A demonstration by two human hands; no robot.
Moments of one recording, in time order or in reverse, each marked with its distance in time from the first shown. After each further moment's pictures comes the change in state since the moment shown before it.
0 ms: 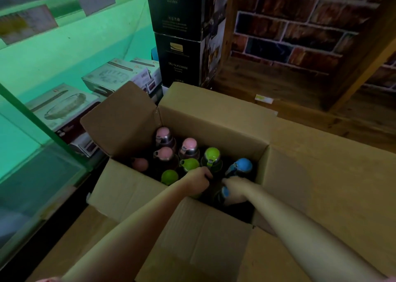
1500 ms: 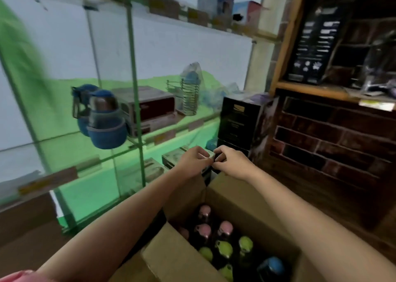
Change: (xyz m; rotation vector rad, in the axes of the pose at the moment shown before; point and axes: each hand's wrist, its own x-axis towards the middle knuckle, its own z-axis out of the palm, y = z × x) left_hand -0.173 0.071 -0.260 -0.338 0.691 0.144; right_hand -0.180 -0.171 -0.255 0.426 0.627 -0.512
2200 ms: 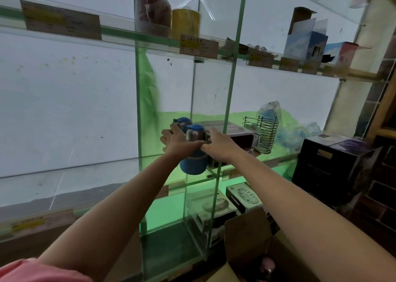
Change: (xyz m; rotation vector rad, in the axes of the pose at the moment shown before) left_hand -0.040 -0.016 -0.219 0.087 0.720 -0.209; right_hand 0.058 -0.229 0.050 -0.093 -0.085 -0.449
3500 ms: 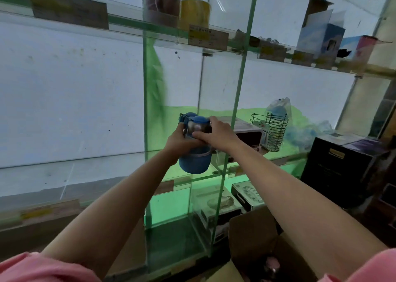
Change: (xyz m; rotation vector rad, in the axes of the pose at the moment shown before) left_hand -0.006 -0.019 -0.014 -0.257 -0.183 0.034; right_hand 0.024 -0.004 0.011 0.024 0.118 -0.094
